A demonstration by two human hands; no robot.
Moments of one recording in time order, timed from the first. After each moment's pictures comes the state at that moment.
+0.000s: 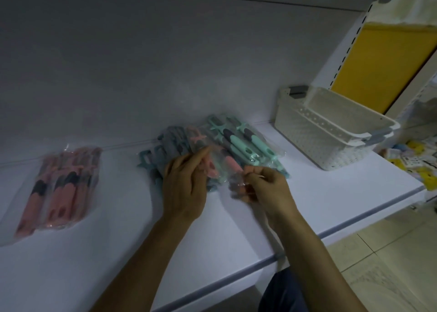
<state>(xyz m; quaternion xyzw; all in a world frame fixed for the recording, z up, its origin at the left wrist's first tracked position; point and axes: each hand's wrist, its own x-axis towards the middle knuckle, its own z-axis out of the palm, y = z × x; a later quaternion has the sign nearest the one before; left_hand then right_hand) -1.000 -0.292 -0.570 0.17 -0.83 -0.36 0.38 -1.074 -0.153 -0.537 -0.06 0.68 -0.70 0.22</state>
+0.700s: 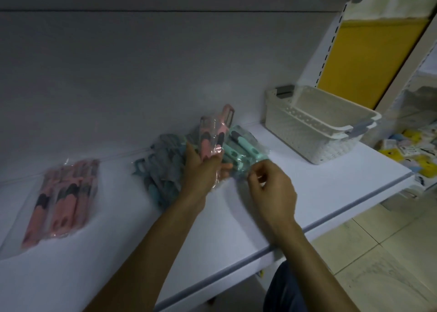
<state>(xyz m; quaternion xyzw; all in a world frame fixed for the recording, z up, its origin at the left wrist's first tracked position) -1.038 -0.265 -0.531 0.25 -0.56 -0.76 0.22 -1.080 -0.132 -0.560 -0.20 0.88 -0.41 -0.13</state>
